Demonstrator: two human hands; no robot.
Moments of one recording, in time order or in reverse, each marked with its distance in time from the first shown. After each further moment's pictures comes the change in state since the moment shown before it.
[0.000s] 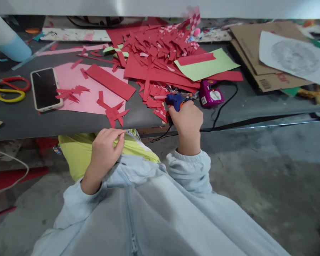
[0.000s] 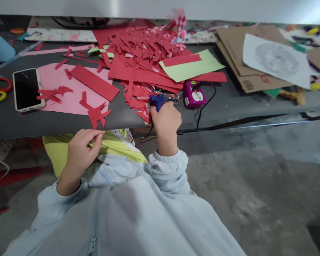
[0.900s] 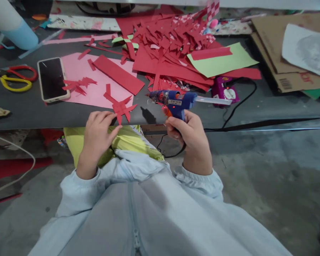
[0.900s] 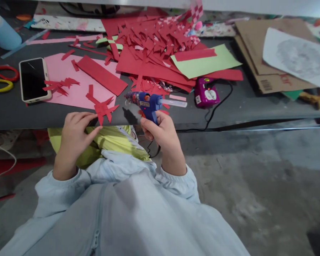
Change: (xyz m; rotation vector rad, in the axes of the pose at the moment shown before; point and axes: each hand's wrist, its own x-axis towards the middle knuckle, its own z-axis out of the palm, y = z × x) left_hand 0.010 -0.048 -0.009 0.252 -0.022 0.038; right_hand -0.056 -0.006 -0.021 1.258 -0.598 -0.093
